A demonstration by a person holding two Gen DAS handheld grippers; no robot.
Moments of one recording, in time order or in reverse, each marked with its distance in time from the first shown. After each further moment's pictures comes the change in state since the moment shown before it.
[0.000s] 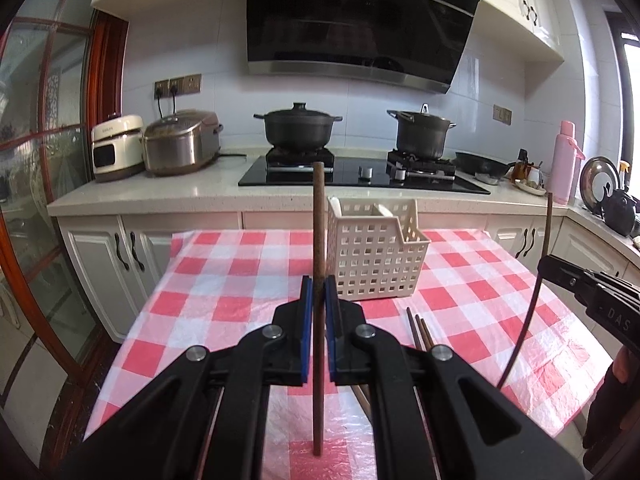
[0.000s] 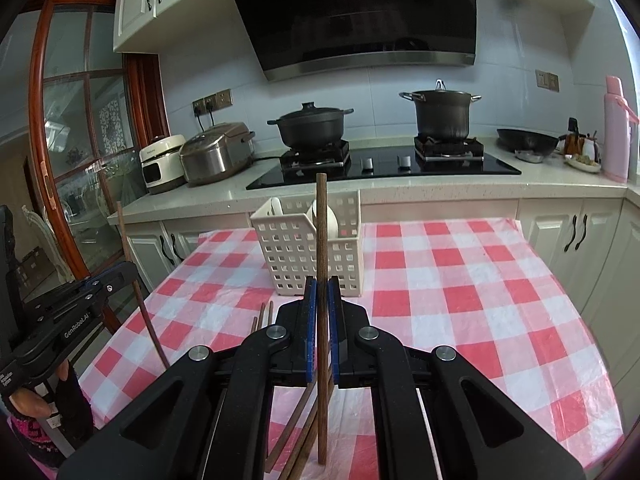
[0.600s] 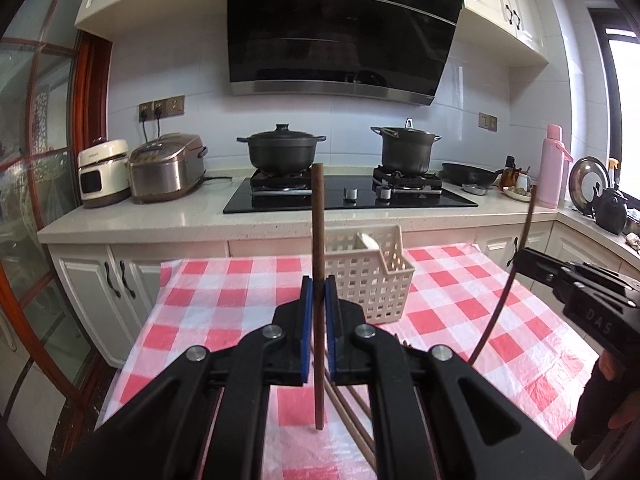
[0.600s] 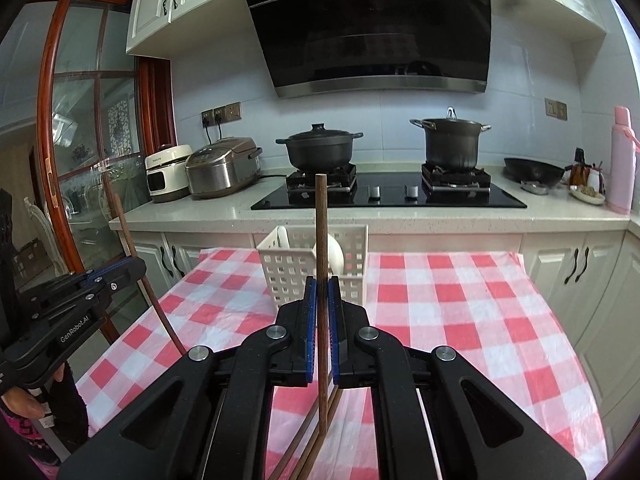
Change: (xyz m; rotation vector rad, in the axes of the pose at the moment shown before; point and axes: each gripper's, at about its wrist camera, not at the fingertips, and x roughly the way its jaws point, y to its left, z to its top) left arm 0.004 -0.015 0.034 0.046 -0.048 -0.043; right arm 0.011 0.008 0.030 -0.064 -0.064 -0.004
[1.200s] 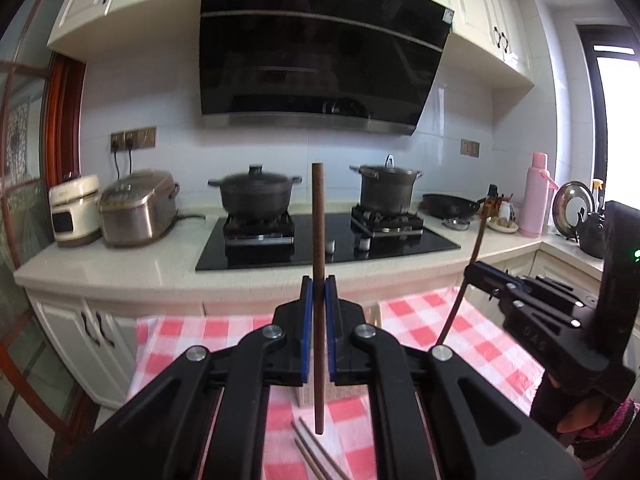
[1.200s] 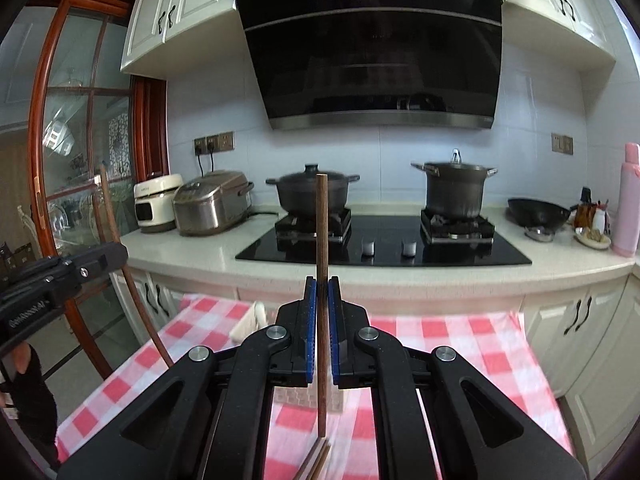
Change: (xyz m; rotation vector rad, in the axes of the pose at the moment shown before) left arm 0.031 -0.004 0.111 0.015 -0.073 -0.084; right arm 0.049 -0.021 0.090 -0.028 -0.097 -0.012
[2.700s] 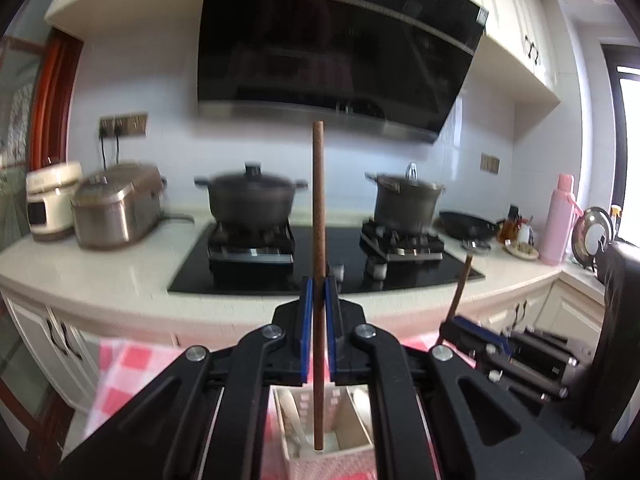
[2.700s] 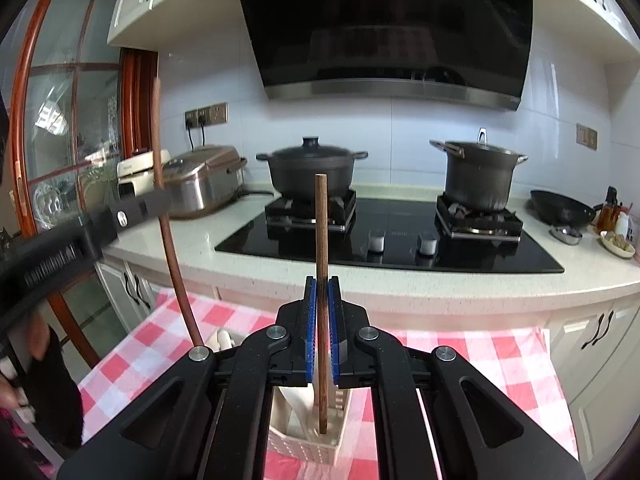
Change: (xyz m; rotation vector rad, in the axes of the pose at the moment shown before) left arm 0.153 0.021 0.016 -0.083 0.014 -0.004; right arm 0.126 -0.007 0.003 -0.031 0.126 0.013
